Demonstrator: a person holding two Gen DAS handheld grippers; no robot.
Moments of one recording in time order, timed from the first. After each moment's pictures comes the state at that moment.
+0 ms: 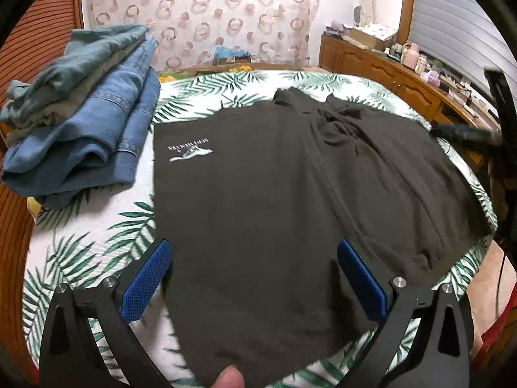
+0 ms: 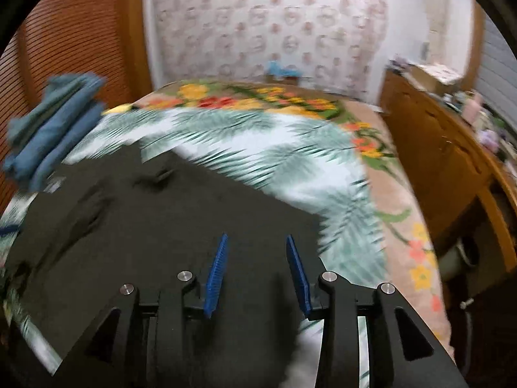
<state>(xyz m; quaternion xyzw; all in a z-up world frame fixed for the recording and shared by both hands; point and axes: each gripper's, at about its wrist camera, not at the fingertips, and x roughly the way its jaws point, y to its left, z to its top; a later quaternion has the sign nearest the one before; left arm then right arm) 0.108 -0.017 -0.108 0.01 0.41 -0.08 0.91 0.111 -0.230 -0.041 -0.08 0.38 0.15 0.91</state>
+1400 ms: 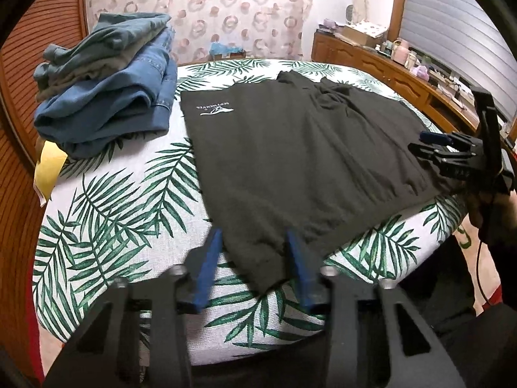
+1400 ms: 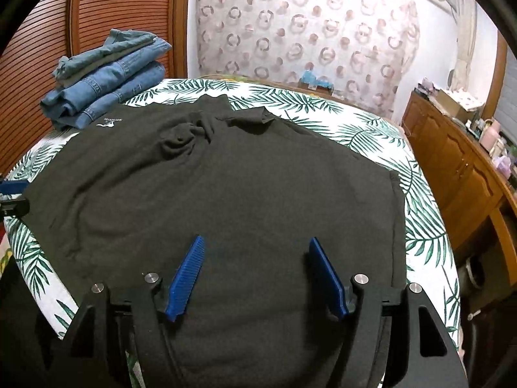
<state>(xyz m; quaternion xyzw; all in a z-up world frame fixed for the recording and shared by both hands) 0.047 0.013 -0.118 0.01 0.41 -0.10 0.90 0.031 -0.189 -0.074 -0.11 0.36 0.18 0.91</state>
